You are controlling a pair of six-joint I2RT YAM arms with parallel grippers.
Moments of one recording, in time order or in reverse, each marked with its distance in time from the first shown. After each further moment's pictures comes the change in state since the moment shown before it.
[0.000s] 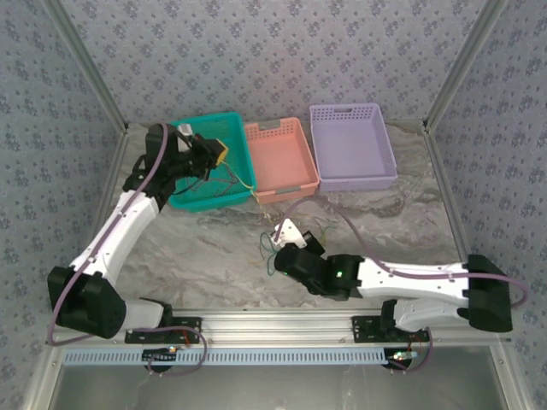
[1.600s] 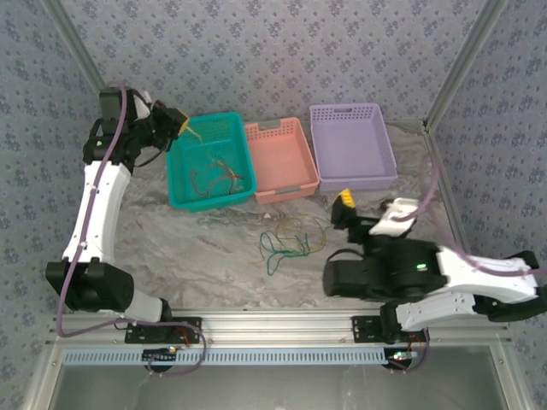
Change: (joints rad) left arm 0.203 0.145 0.434 -0.370 0.023 0.210; right arm 0.251 -0.171 0.662 -1.335 0.725 1.282
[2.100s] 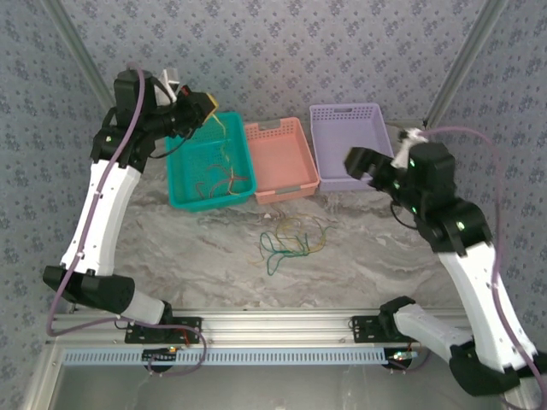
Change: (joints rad) left arm -0.206 0.017 0.218 -0.042 0.011 0.098; right arm -1.200 -0.031 -0.047 0.877 -1.659 -0.921
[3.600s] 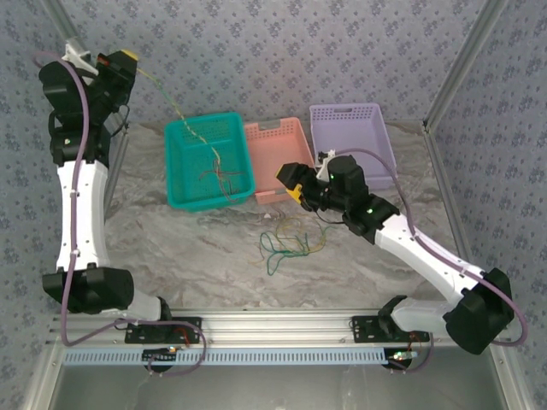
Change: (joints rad) left arm 0.383 -0.013 -0.090 0.472 -0.069 -0.148; right arm 0.288 0.196 -0.404 0.671 -0.164 0.611
